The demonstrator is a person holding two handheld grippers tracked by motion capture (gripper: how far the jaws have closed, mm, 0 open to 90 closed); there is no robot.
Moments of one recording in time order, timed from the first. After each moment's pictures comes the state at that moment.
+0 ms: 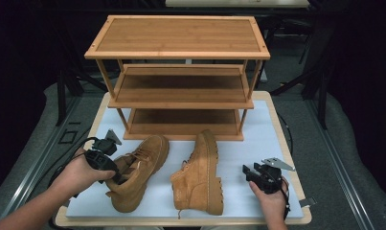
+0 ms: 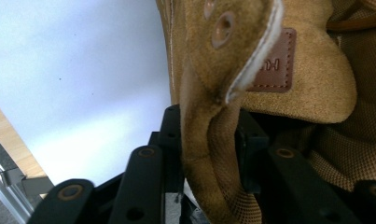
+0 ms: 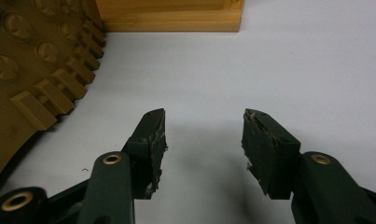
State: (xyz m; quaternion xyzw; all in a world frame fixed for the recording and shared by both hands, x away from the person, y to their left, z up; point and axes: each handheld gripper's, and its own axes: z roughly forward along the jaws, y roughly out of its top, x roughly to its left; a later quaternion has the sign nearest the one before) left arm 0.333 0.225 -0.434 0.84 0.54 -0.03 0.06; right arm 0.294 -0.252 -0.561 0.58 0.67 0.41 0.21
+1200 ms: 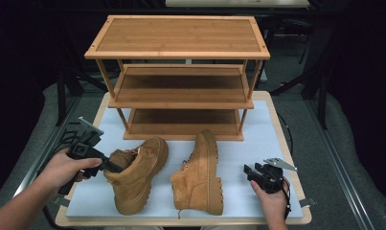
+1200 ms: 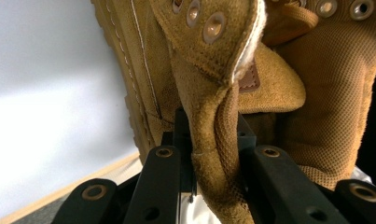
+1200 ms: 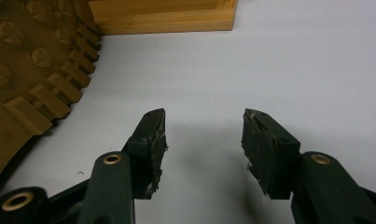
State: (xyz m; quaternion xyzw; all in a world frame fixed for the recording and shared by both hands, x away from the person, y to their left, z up) left arm 0.335 0.269 -0.412 0.74 0.59 -0.23 0.24; right arm 0.295 -0.257 -0.563 0.59 0.66 0.41 0.21
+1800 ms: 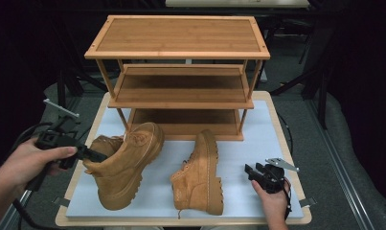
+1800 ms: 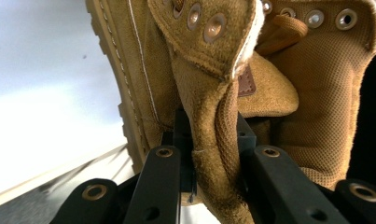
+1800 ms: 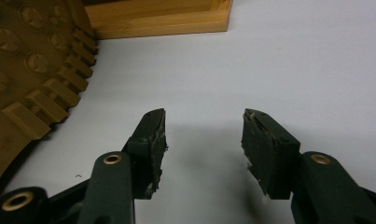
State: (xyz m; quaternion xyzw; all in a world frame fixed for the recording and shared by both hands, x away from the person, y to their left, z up) left arm 0.313 0.290 -0.329 0.73 0.57 -0.22 0.29; right arm 0.294 -0.261 -0.563 0.60 0.65 0.42 0.20
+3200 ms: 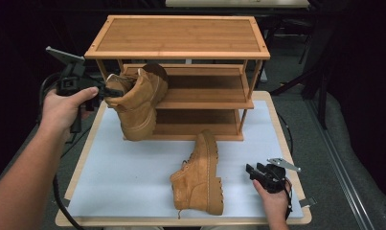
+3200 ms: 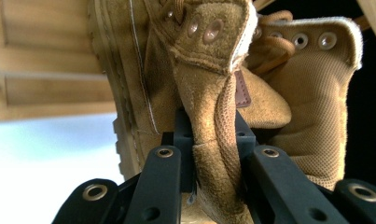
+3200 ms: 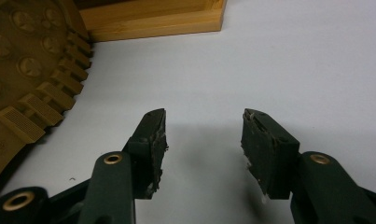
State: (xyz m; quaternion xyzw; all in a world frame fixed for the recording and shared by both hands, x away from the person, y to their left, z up) left arm 0.403 0.255 -0.283 0.66 0.61 -0.09 0.44; right arm 0.296 -0.265 -0.566 0.61 0.64 0.42 0.20
